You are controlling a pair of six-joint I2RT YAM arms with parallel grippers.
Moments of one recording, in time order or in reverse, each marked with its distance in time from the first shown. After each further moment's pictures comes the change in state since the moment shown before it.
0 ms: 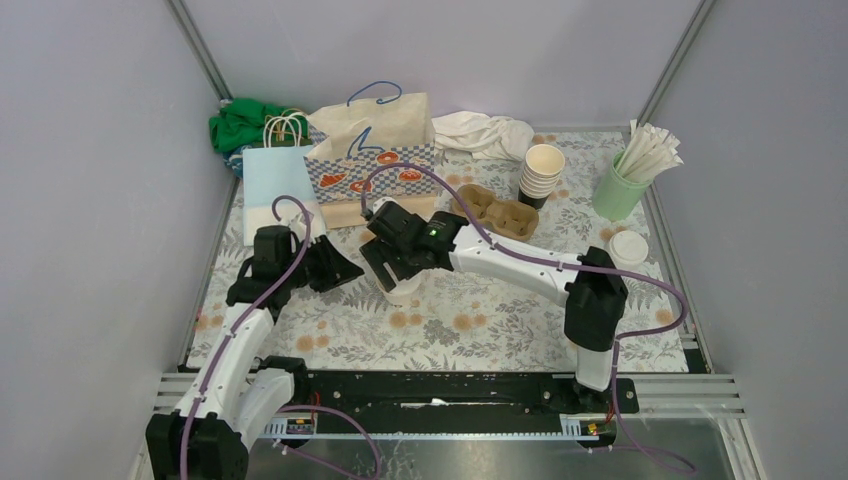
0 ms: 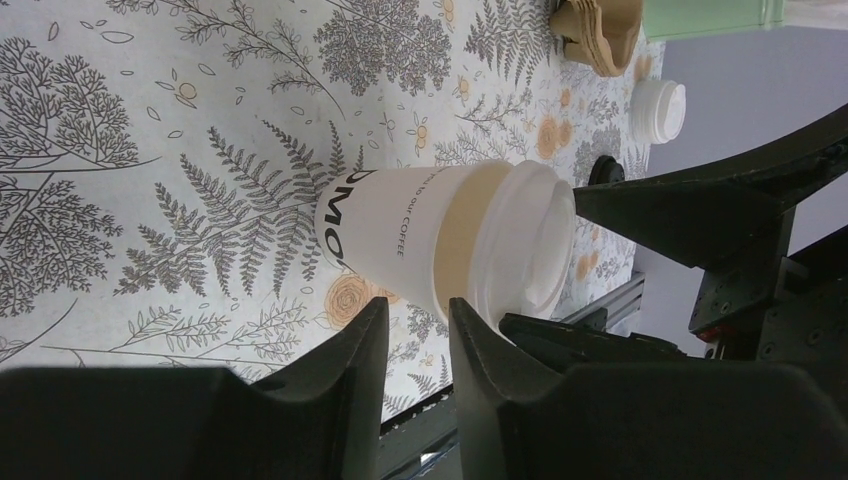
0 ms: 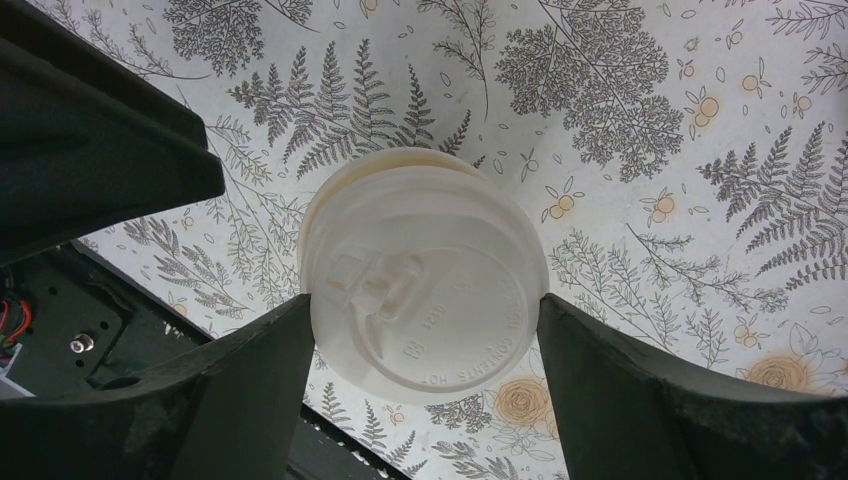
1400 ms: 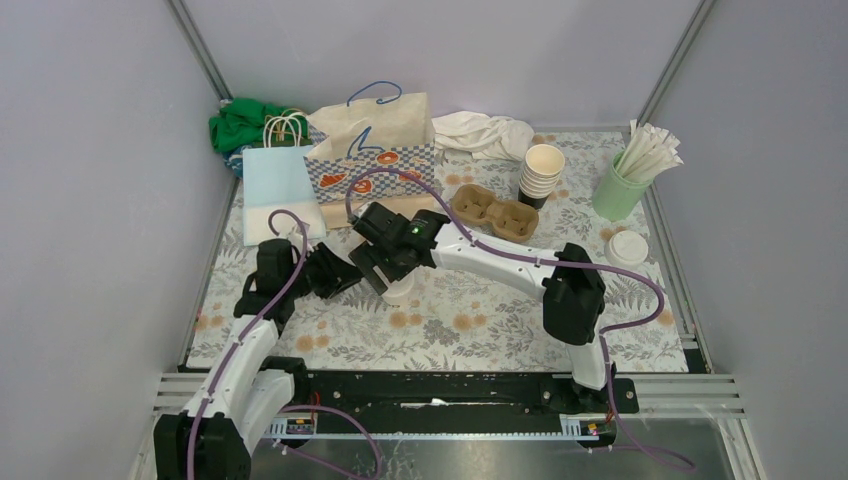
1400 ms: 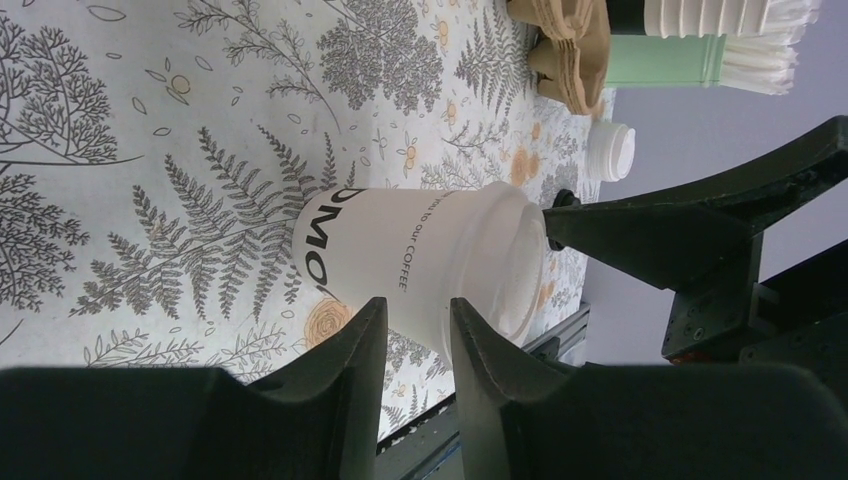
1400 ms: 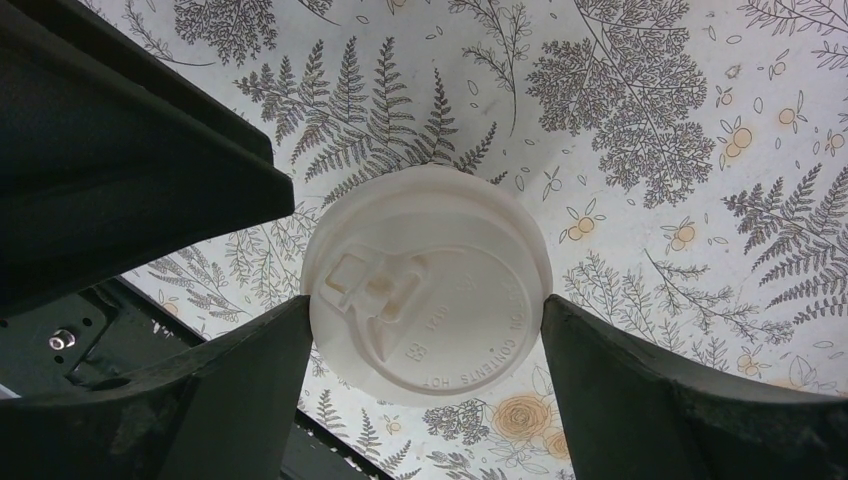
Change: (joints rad) left arm 0.021 -0.030 -0.171 0.215 0.026 -0.172; right arm 0.012 0.121 0.129 -0.064 -0.023 -0.057
